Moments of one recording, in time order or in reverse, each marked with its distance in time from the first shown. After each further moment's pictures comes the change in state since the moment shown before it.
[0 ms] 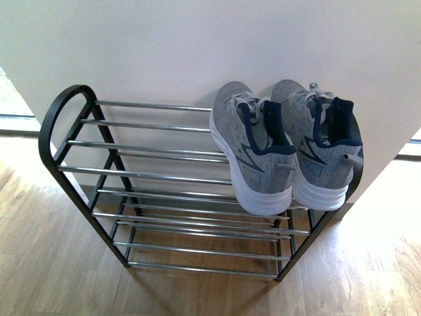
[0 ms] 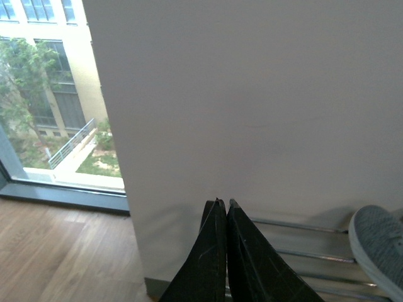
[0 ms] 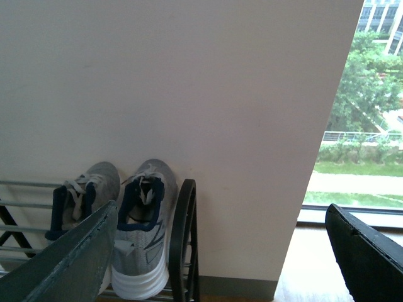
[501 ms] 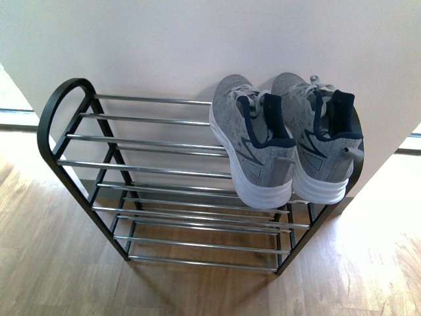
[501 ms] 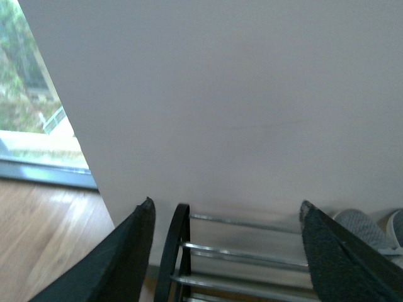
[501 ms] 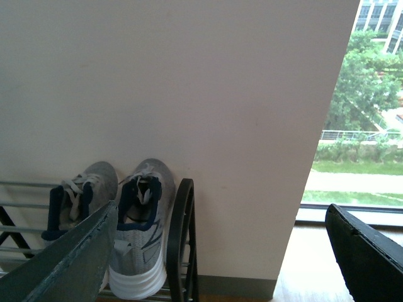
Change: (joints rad) left arm -0.135 0.280 0.387 -0.245 -0.117 -0.071; right arm 0.000 0.000 0.000 0.000 0.001 0.000
